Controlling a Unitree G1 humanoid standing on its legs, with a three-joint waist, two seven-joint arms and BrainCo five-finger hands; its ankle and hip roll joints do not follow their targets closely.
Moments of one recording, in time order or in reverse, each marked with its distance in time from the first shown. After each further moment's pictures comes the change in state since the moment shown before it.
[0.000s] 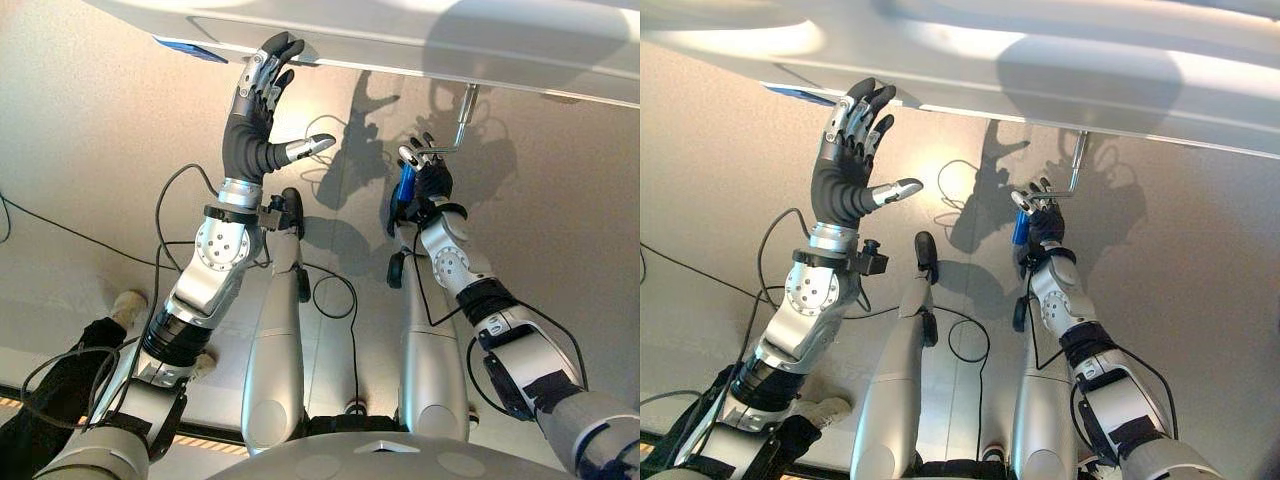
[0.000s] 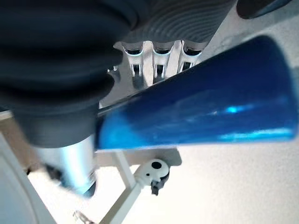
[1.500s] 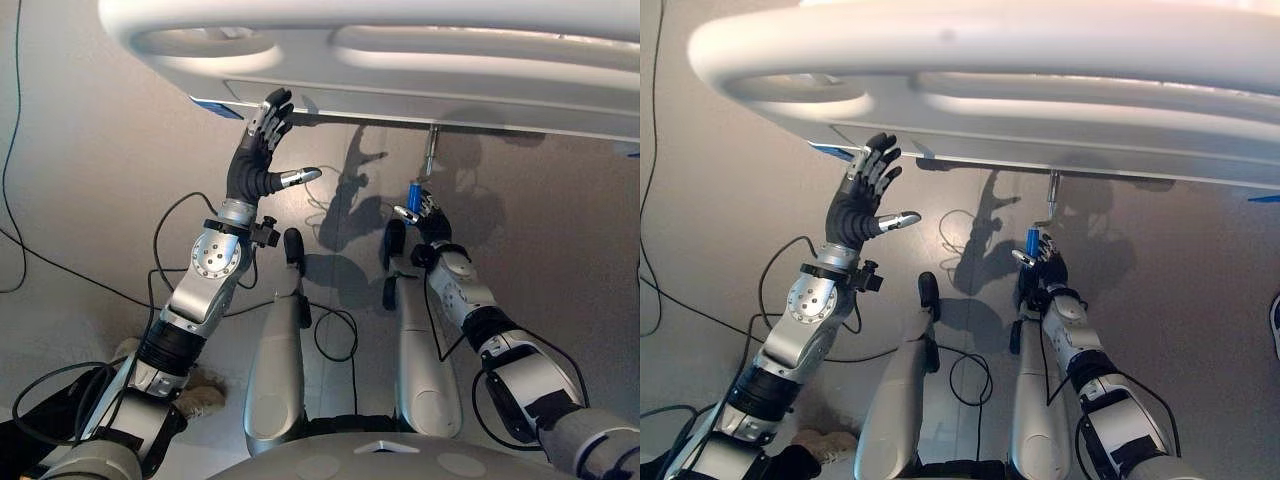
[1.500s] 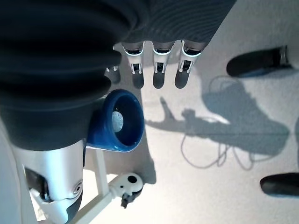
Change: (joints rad) left arm 0.035 0.023 0.002 0.112 -0.075 0.002 -0.108; right arm 0.094 0.027 -0.025 0.189 -0.239 0.029 0.024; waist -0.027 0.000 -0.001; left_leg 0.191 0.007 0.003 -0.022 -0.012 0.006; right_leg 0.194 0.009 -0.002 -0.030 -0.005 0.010
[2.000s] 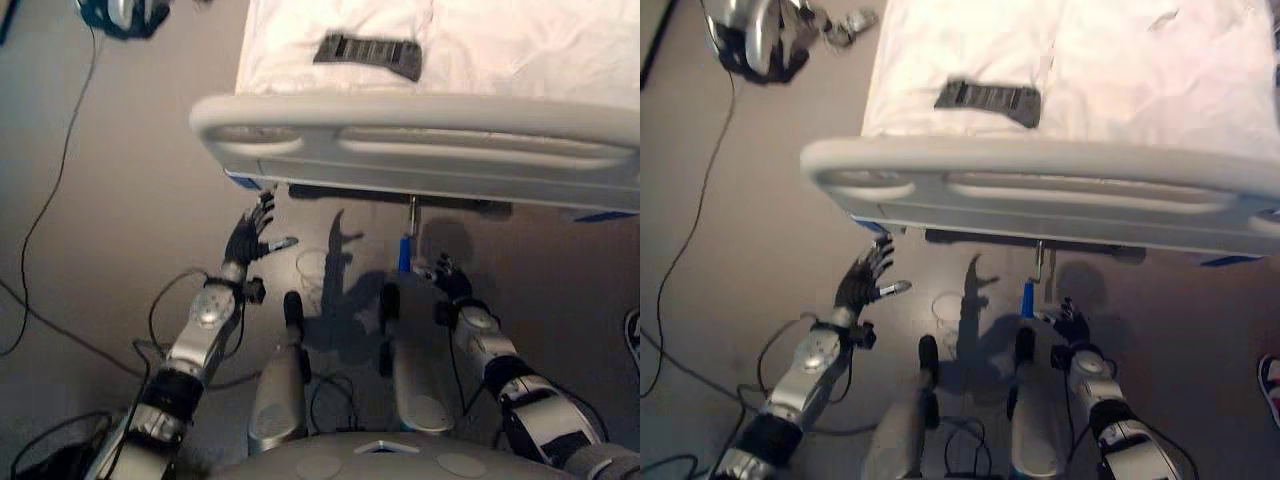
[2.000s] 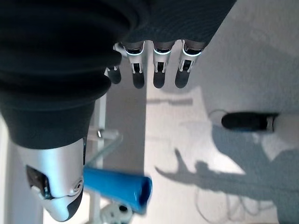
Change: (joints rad) left arm 0.184 -0.045 0.055 0.214 0.004 0.009 -0.098; right arm 0.143 -0.049 -0.026 0.076 -0.159 0.045 0.003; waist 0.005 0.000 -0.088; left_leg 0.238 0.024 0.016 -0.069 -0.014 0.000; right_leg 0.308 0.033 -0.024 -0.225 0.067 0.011
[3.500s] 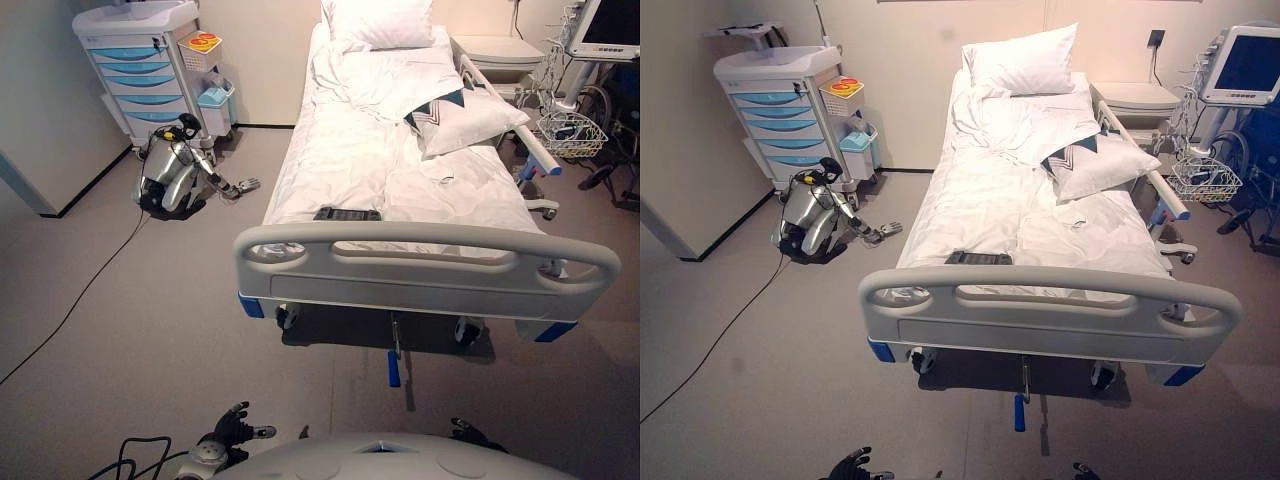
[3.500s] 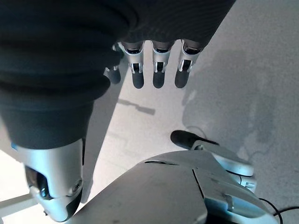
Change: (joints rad) left arm 0.262 -0.212 0.020 1.131 0.269 0.102 -0.071; right arm 0.441 0.053 -0.014 0.405 -0.415 0.071 0.114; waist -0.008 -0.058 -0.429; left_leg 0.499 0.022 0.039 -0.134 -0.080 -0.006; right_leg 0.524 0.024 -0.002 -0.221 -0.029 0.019
